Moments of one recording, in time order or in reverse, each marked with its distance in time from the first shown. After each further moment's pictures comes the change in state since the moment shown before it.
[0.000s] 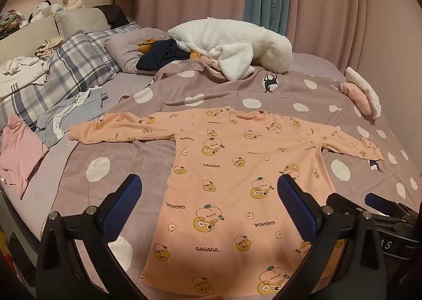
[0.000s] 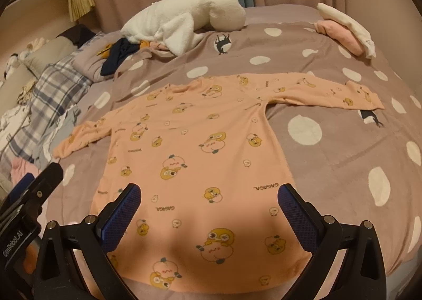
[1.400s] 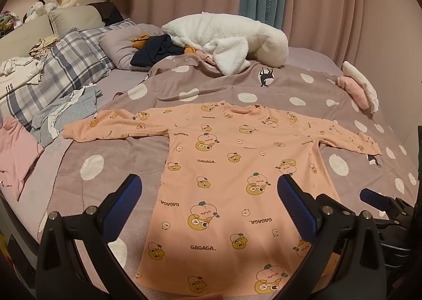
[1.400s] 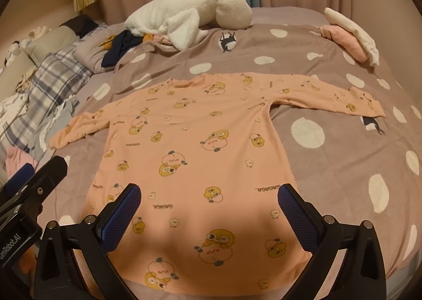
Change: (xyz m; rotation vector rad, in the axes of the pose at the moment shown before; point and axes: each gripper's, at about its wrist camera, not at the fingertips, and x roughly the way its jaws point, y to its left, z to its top) left arm 0.008 -0.007 -0.001 0.015 0.027 -0.015; right arm 0.007 0.009 0.001 -0.056 0.016 -0.035
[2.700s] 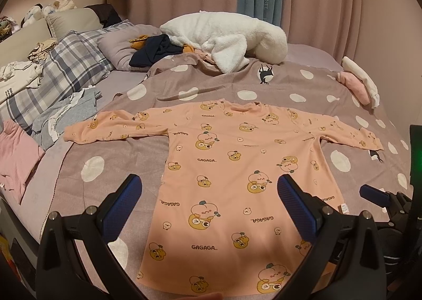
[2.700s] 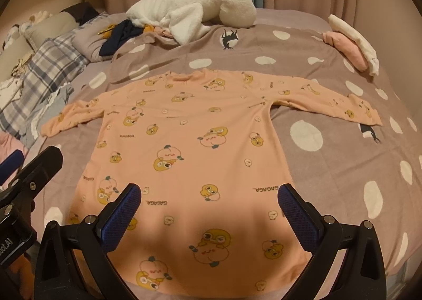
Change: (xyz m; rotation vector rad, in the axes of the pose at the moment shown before) left arm 0.000 0.001 -0.001 0.011 0.005 0.002; right arm 0.006 0.010 -0.002 -0.055 0.010 -0.050
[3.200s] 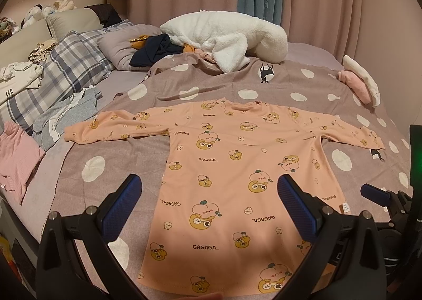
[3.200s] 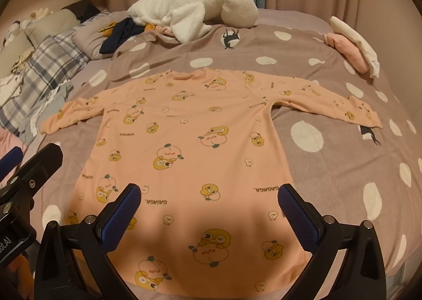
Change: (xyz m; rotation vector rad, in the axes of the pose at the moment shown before) left arm -0.001 0.000 0.000 0.006 0.001 0.006; right arm 0.001 0.002 0.000 -0.011 0.003 -0.010
